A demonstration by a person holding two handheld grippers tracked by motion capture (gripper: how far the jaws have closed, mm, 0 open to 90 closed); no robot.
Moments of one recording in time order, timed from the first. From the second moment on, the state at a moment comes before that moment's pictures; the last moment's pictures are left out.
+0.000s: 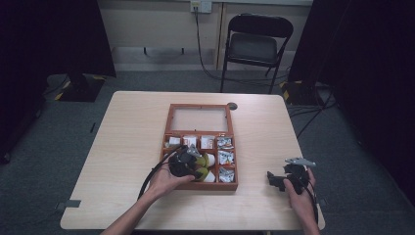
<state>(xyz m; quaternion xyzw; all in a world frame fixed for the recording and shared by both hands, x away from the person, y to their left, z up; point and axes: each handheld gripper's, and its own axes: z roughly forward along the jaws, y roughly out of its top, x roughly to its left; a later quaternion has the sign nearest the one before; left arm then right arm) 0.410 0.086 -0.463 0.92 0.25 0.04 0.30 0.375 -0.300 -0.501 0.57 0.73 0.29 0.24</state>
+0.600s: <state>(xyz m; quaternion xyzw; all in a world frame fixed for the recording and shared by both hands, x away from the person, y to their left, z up) 0.410 0.091 -0.458 0.91 0.25 0.04 0.33 0.375 -0.300 -0.501 0.57 0.73 0.29 0.24</state>
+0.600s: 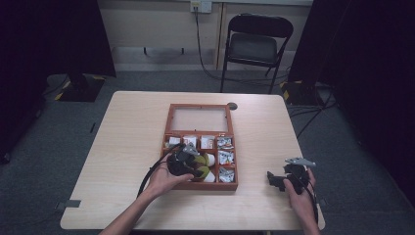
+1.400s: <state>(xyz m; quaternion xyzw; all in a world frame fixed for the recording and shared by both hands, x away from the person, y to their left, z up) 0.406 0.093 -0.449 0.89 0.25 0.04 0.38 0.375 -0.300 -0.501 0.57 0.73 0.29 0.24</state>
